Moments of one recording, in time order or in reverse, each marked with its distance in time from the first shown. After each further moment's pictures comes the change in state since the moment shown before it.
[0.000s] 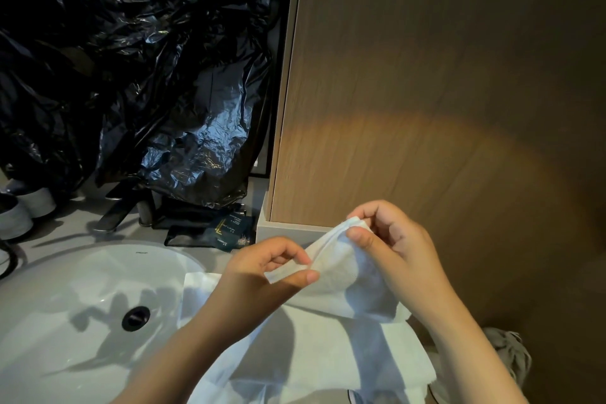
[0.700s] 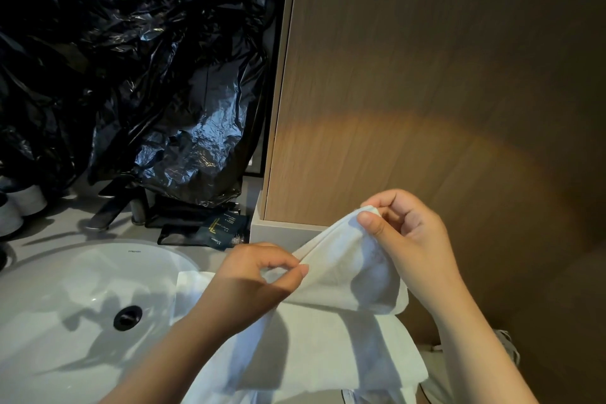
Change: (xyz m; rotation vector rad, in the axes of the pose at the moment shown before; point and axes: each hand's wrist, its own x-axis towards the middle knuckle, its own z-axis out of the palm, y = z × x) left_hand 0.008 -0.019 0.005 0.208 -0.012 0.194; right_hand 0.001 -0.010 -0.013 0.132 0.140 0.053
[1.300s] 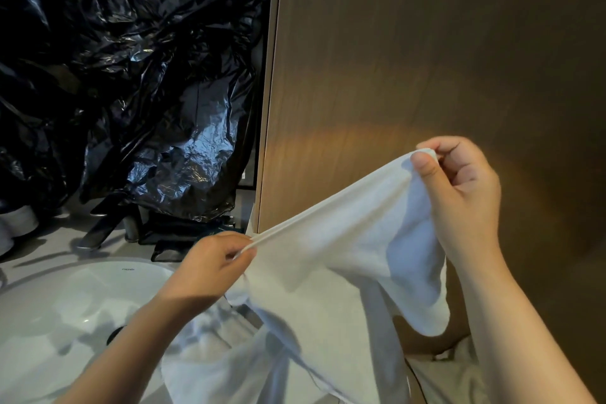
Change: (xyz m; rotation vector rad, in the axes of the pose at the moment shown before) left_hand 0.027 -0.029 -0.037 0.215 -0.041 -0.064; right_hand 0.043 -0.022 -0.041 -0.207 0.339 -0.340
